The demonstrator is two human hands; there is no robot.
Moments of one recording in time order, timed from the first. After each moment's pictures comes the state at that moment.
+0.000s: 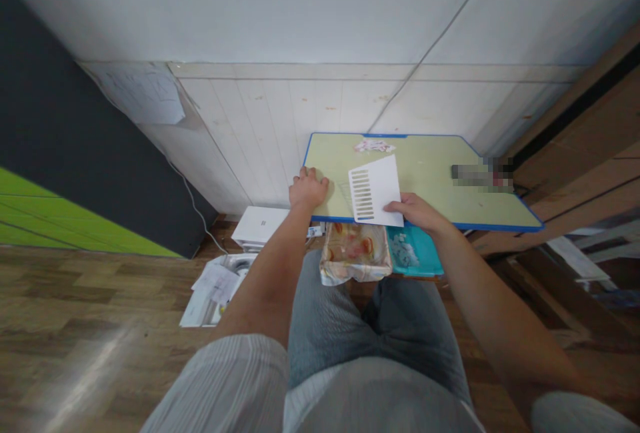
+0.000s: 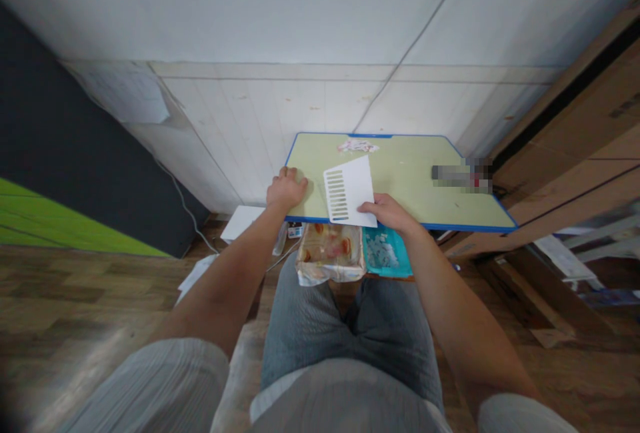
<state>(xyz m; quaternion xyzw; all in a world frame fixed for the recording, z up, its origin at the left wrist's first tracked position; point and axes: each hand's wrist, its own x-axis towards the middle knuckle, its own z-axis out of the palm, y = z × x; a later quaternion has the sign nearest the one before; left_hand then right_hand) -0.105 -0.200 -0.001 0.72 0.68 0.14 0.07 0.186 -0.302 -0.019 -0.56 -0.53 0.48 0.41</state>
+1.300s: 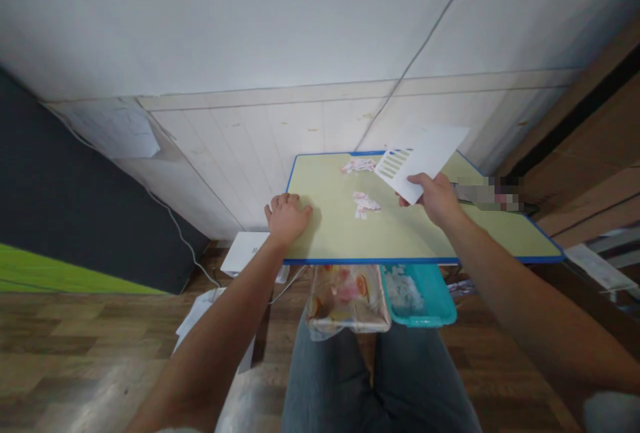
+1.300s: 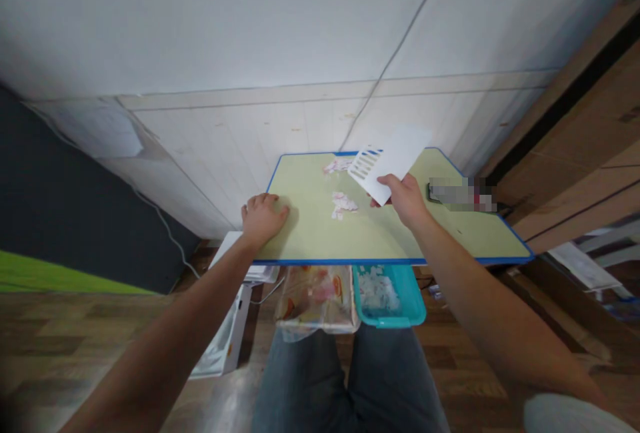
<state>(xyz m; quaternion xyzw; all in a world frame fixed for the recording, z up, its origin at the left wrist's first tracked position) -0.109 -0.180 0.002 0.73 0.67 0.14 0.00 0.224 -0.234 0.034 -0.55 -0.42 0.36 0.62</state>
